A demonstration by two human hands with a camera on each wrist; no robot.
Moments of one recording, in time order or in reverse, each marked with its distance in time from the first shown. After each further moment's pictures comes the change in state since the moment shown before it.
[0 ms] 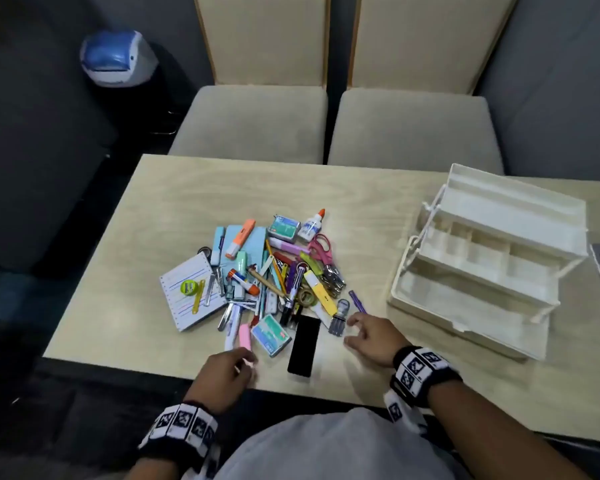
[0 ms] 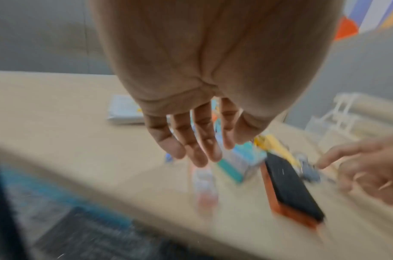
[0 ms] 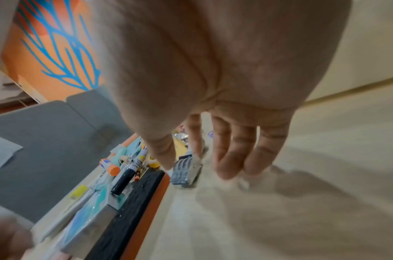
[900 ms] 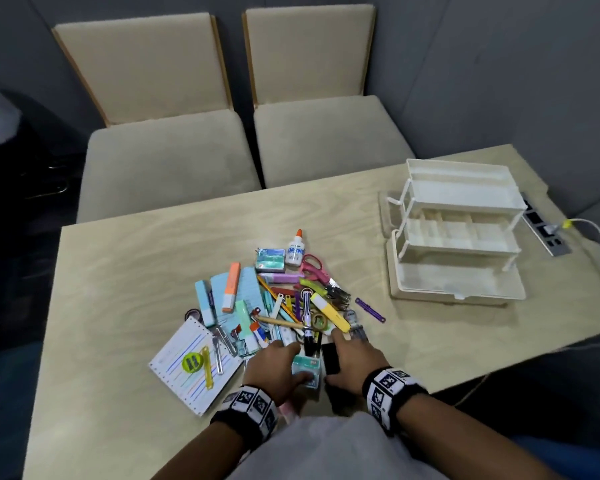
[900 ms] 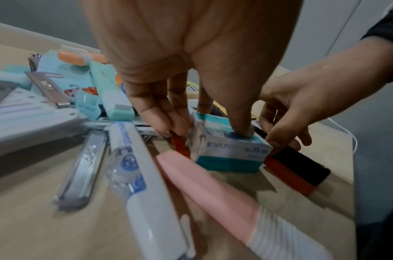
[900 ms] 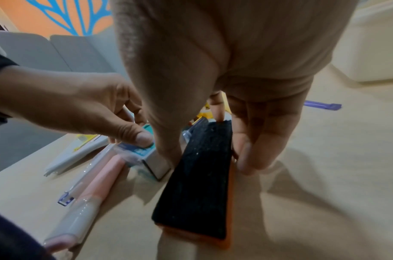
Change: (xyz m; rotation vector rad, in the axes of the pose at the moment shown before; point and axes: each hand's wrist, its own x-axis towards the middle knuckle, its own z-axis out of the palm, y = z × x) left_hand 0.122 0.005 -0.035 0.555 -0.216 0.451; right_hand 0.021 -0.117 0.081 -0.220 0.191 0.332
